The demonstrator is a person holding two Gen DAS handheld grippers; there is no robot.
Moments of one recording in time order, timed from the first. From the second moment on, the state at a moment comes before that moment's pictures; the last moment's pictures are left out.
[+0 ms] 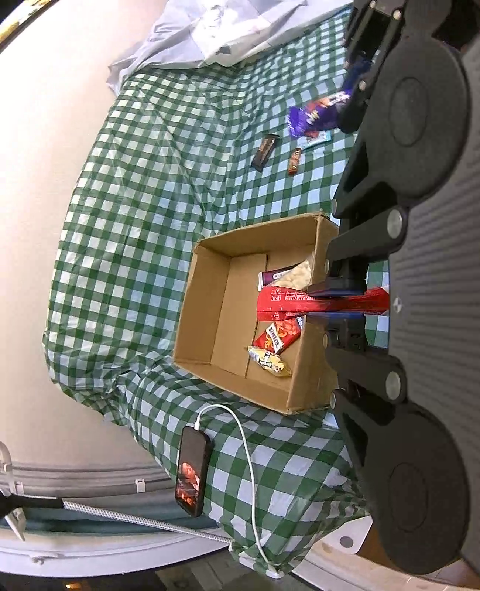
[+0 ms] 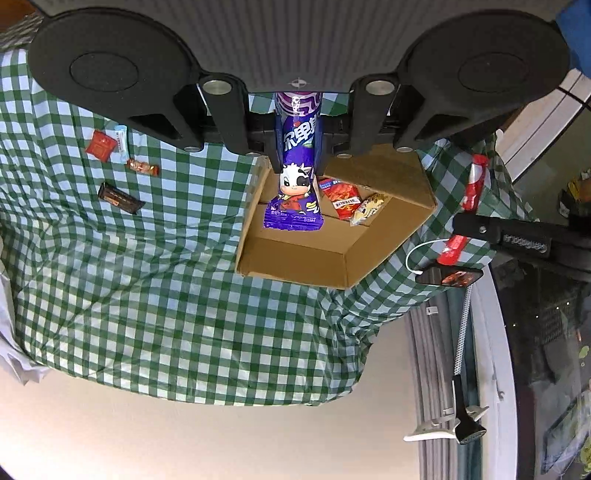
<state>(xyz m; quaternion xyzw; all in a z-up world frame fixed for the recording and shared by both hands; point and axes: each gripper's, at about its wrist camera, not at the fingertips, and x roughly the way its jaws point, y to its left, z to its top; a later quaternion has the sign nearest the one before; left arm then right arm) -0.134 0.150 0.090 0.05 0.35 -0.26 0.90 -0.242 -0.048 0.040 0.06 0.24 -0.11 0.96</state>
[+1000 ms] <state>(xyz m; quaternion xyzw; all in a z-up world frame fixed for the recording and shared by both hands) -0.071 0.152 0.061 0.03 0.39 -0.23 0.89 -0.191 -0.051 0.031 0.04 0.28 -0.13 0.95</state>
